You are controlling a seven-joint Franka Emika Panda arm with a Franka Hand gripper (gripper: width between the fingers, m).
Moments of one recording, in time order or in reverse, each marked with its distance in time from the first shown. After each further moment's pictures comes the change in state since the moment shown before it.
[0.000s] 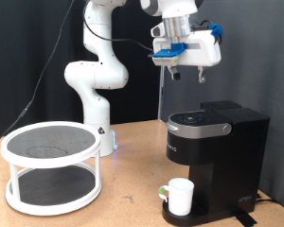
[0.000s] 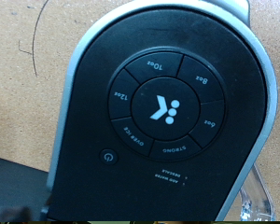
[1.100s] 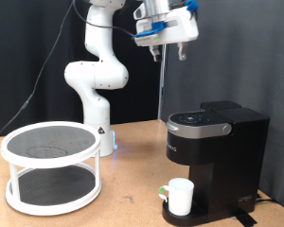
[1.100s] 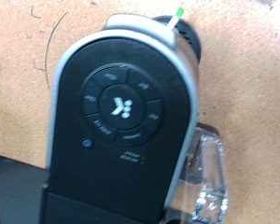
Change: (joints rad) arm -0.001 -0.202 -0.076 -0.052 0.041 -0.075 -0.025
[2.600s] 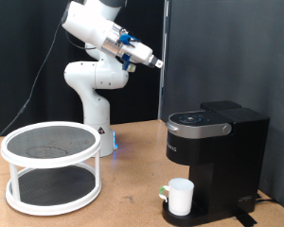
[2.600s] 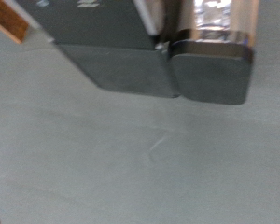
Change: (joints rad) arm 0.047 -0.258 -0.332 -0.484 0.830 -0.059 -0.237
